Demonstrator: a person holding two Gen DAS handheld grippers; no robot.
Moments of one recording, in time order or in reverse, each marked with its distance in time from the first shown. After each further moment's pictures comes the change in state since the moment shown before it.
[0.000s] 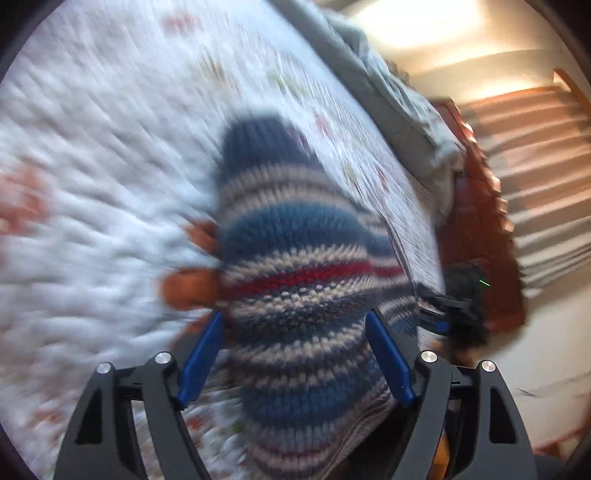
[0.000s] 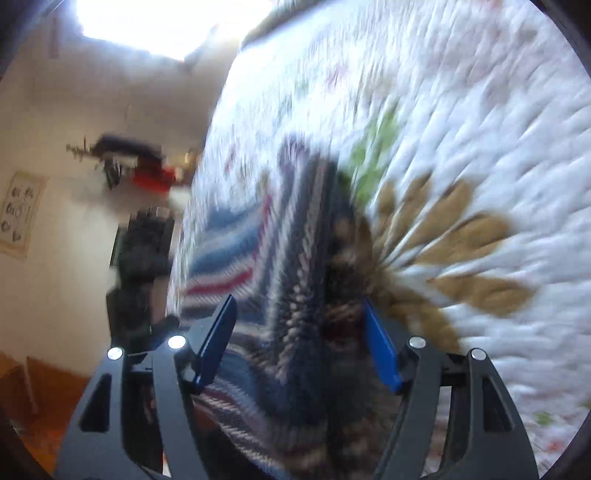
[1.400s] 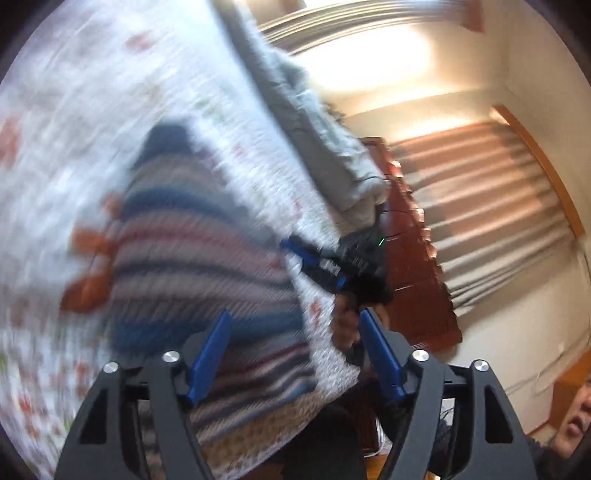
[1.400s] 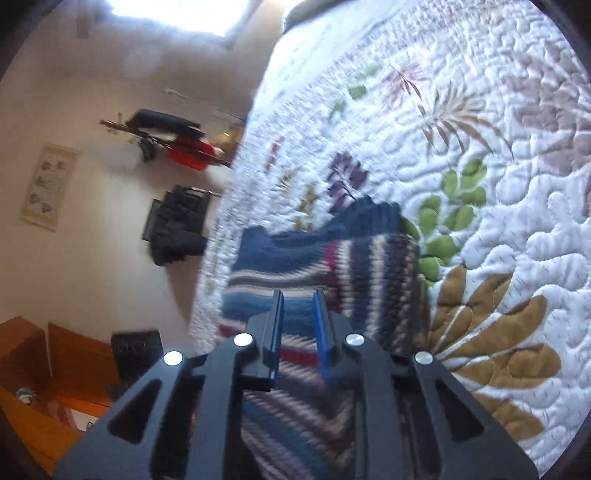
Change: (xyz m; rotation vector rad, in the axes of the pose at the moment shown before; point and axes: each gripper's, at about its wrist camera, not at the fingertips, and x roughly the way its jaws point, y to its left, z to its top) left arm -0.009 -0.035 -0.025 -0.026 -0.128 -0.370; right arm 0.040 -0.001 0.063 -0.062 0.144 0.181
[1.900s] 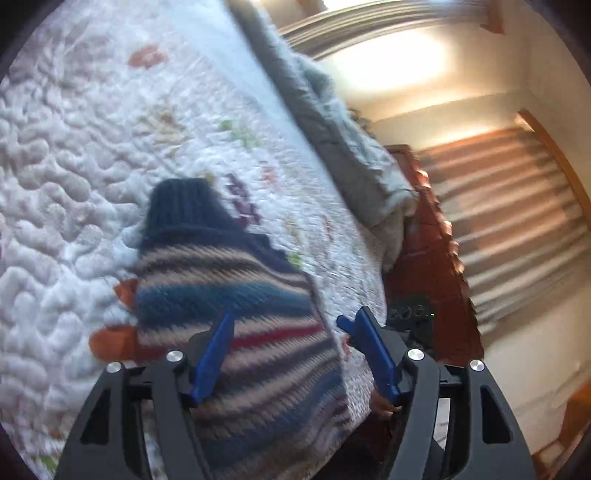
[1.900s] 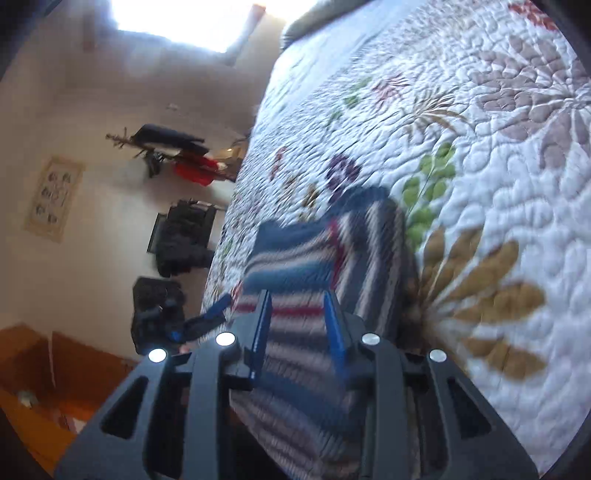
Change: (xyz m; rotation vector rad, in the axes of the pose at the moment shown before) left arm 0.016 0.024 0.045 -0.010 -0.005 0.090; right arm -0.027 0.008 -0.045 -0.010 -0.058 0.000
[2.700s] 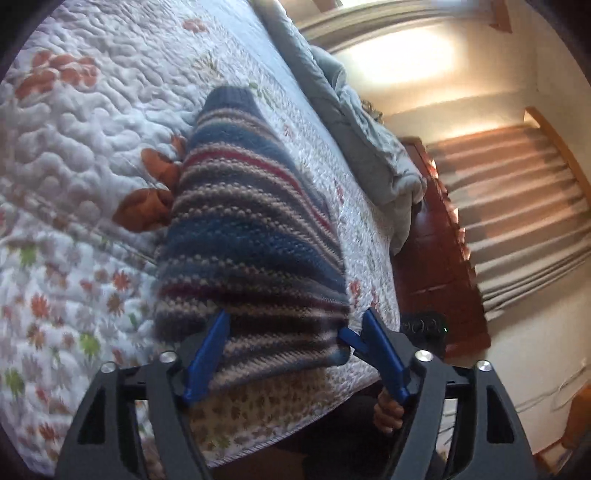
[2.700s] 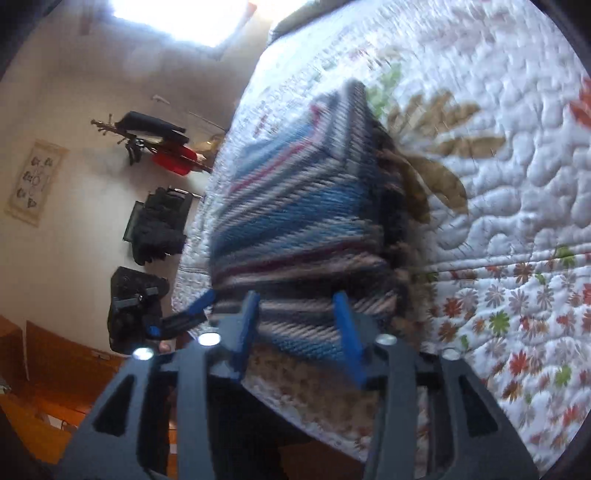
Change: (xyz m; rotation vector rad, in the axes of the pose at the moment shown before) left arm -0.039 -0.006 -0.117 -0.070 -0.013 0.060; right arm -0.022 0.025 -0.124 -0.021 -0.041 -0.123
